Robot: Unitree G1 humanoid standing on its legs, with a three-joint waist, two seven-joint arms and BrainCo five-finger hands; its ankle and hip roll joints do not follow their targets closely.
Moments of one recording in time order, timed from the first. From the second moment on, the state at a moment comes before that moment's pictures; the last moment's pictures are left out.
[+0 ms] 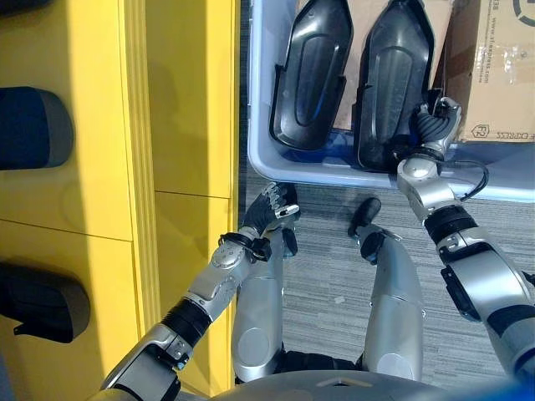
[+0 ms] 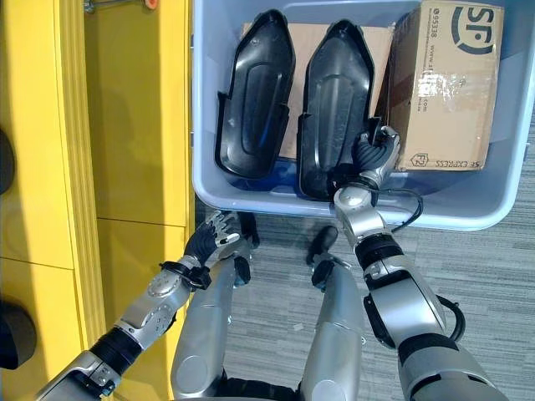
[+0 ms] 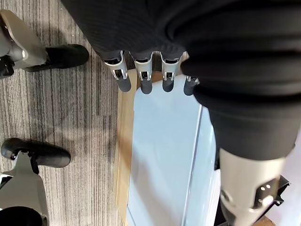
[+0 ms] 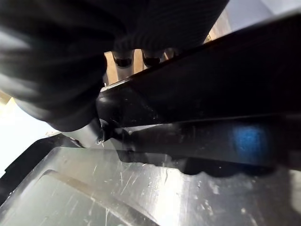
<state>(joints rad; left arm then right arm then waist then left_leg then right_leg) -0.26 0.37 -0.51 0.27 -0.68 -0.11 0.07 -0.87 -0.41 0.32 0.84 0.29 -0.06 -0.83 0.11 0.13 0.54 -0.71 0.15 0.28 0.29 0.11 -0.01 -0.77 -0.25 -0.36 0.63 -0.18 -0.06</state>
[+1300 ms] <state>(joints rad) -0.09 0.36 -0.41 0.30 -0.64 -0.15 0.08 -0.53 -0.45 0.20 0.31 0.08 -0.17 -0.91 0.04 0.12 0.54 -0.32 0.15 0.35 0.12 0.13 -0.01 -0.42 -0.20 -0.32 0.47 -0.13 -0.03</state>
